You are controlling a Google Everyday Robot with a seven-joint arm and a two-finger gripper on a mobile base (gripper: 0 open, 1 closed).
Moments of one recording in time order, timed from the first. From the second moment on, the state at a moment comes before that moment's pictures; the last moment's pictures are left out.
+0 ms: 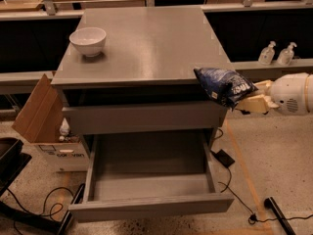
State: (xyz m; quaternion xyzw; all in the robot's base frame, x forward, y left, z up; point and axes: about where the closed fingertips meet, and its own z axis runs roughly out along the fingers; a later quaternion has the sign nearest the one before) arm 0.548 -0.229 0.859 -0.40 0.77 0.21 0.45
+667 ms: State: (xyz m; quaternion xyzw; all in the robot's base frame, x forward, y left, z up) arm 0.529 -0.203 0.817 -0.42 0.76 0.25 0.43
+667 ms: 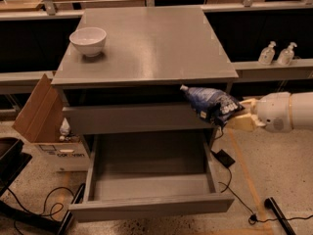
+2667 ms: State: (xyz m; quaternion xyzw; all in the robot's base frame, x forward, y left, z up) arm 0.529 -0.064 0.503 -0.50 0.78 0.30 0.23
